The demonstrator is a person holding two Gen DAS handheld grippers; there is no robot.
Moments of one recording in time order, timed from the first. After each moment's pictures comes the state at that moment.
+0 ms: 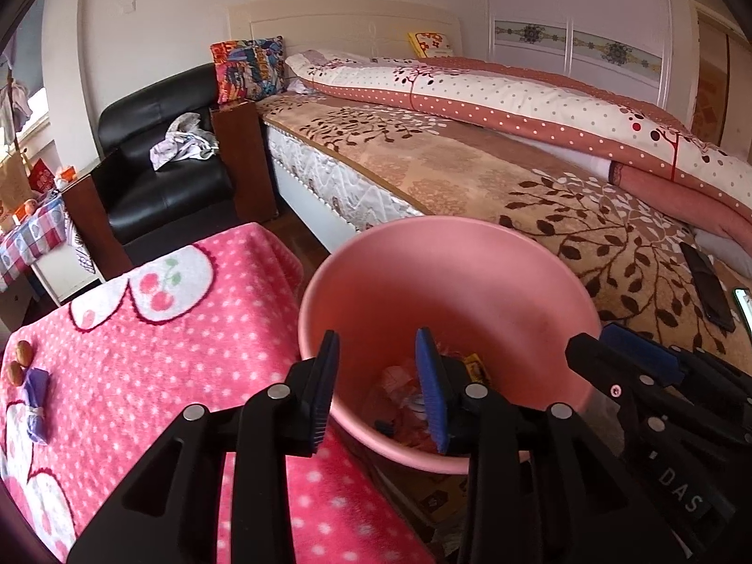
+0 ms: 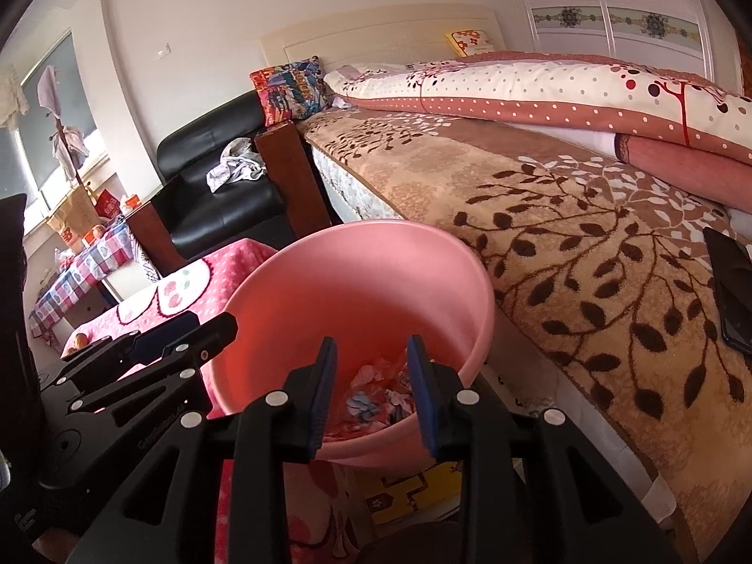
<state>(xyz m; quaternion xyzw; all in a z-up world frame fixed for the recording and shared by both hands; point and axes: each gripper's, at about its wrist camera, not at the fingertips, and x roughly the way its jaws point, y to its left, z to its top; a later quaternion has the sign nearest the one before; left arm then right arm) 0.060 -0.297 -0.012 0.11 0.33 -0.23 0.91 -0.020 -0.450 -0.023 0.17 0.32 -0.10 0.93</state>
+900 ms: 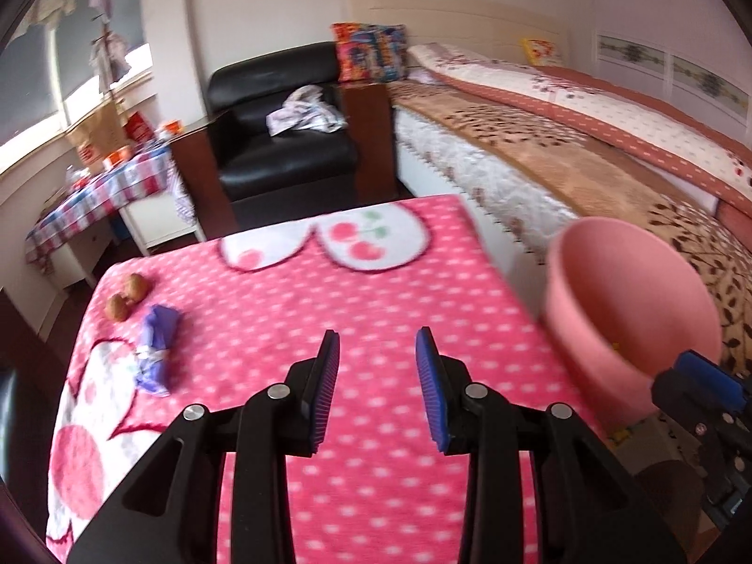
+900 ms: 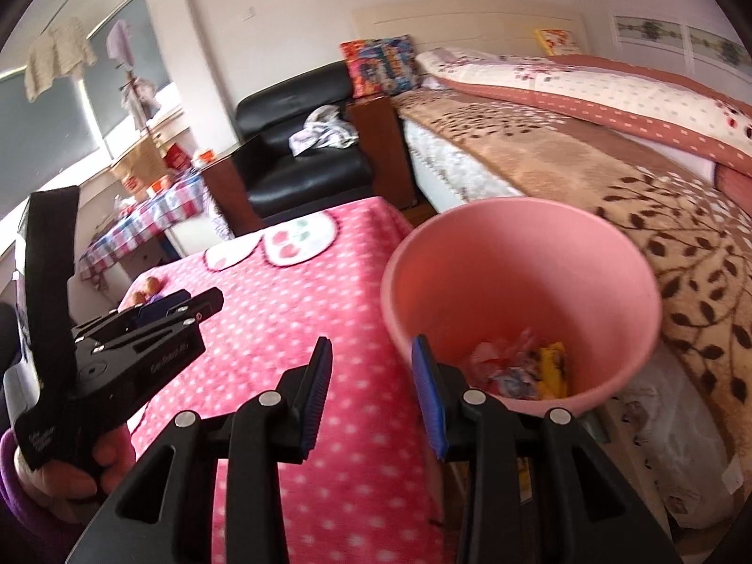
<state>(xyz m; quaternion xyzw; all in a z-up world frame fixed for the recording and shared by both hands) 0.082 -0.143 -0.007 0.08 0.35 -0.07 0.93 -0.003 -0.331 -0.012 0.13 0.33 0.02 0.93</state>
